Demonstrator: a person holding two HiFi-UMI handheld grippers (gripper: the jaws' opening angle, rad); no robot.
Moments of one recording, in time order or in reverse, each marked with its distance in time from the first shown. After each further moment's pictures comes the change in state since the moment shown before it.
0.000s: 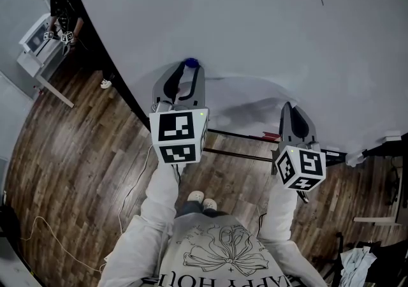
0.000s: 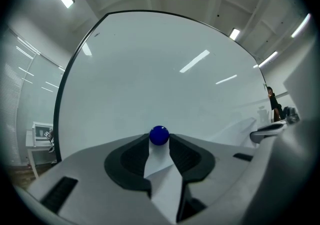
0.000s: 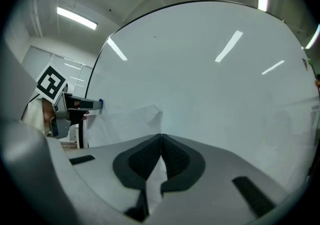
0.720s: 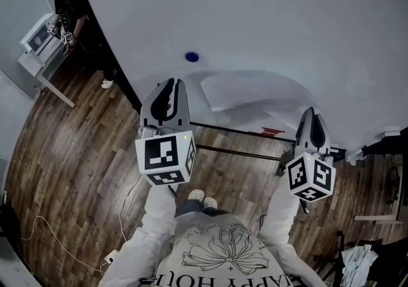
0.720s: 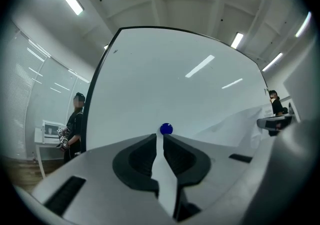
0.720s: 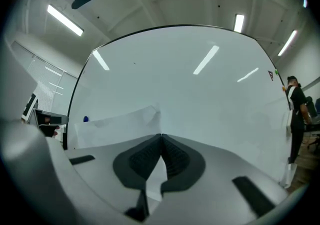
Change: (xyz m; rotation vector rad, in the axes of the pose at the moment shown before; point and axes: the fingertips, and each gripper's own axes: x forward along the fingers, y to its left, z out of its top) left arm -0.063 0.015 -0.004 -0.044 -0.050 0.069; right arm -0.058 -0.041 0.024 0.097 -0.125 -0.222
